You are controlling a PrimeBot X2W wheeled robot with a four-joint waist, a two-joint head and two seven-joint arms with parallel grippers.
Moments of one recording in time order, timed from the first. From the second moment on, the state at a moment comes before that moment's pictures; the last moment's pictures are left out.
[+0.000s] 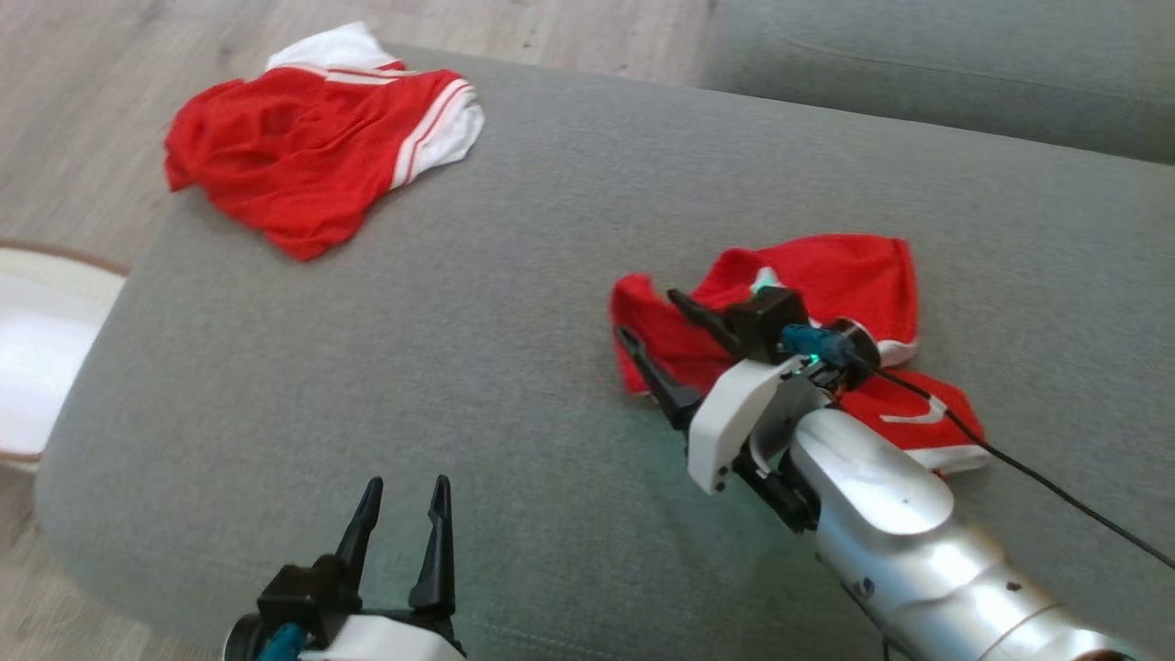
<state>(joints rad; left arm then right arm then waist) -0.02 0.26 -0.58 0.19 -0.62 0.22 -0.24 -0.62 -0.07 0.76 0.78 0.46 0.12 -0.08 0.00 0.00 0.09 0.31</state>
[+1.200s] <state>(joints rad) 0.09 0.26 -0.55 0.22 -0.64 0.20 -0.25 0.10 -0.05 0.06 0.22 0.13 0.12 -0.17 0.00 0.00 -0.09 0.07</state>
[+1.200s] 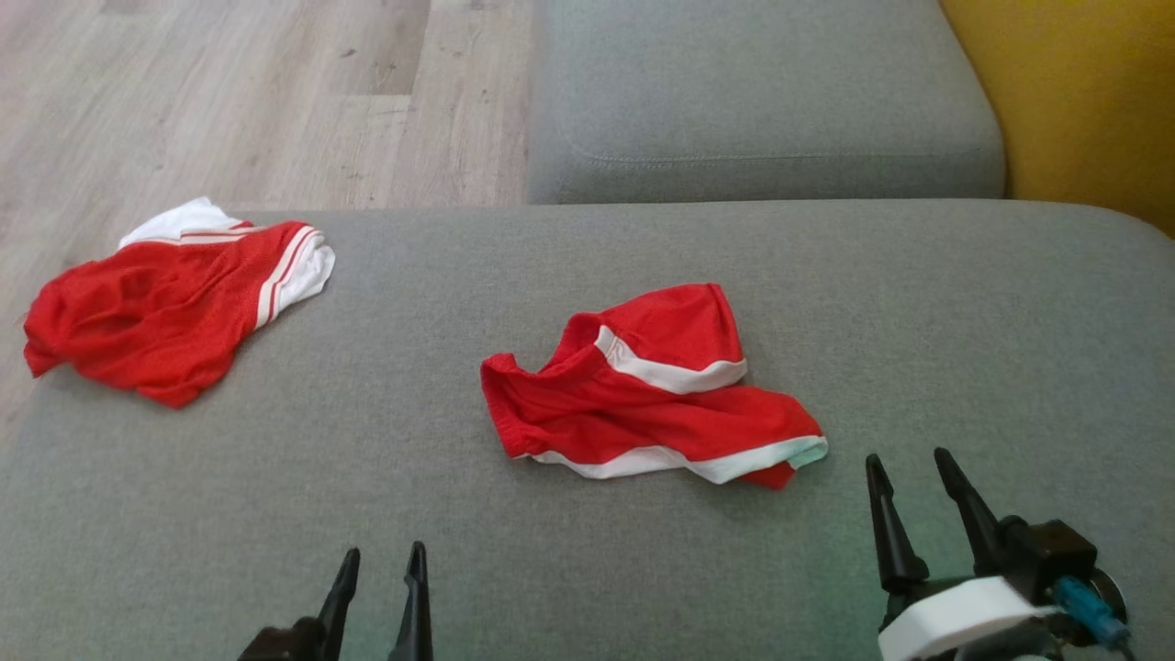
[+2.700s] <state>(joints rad) -0.29 0.20 -0.62 0.58 -0.54 0.08 -0.16 -0.01 -0.05 0.11 0.16 0.10 0.12 -0.12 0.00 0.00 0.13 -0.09</state>
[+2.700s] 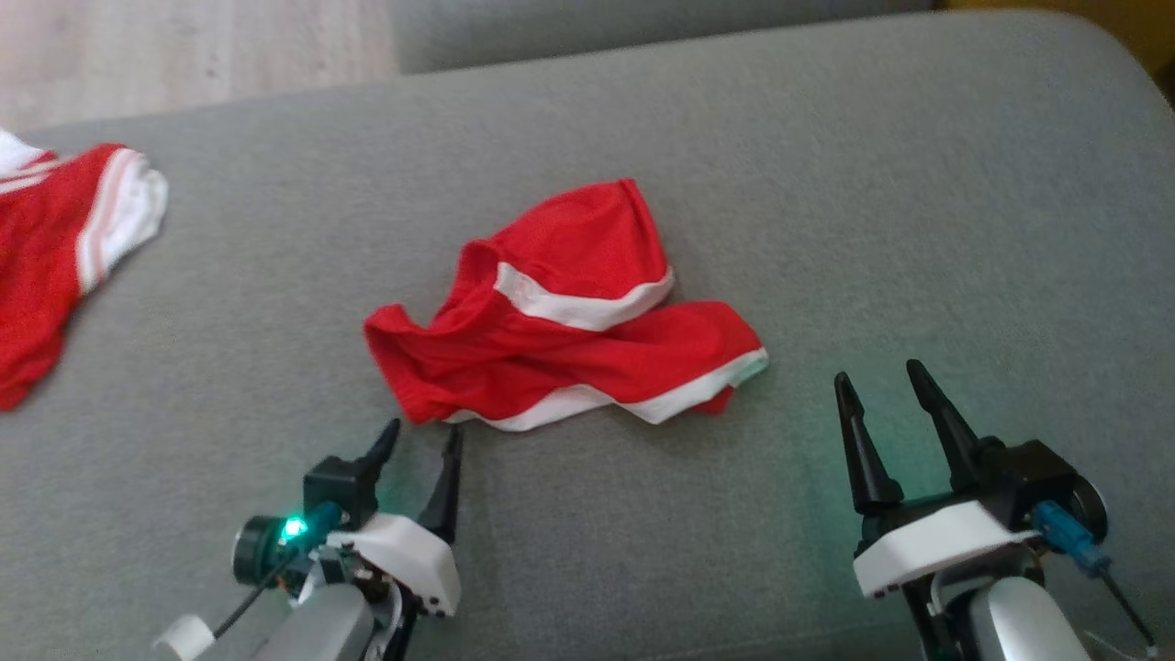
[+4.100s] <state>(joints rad) -0.36 0.16 -0.55 0.57 -0.39 0.05 -0.25 -0.30 -0.05 0.30 0.61 0.21 0.12 -0.02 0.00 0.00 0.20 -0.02</state>
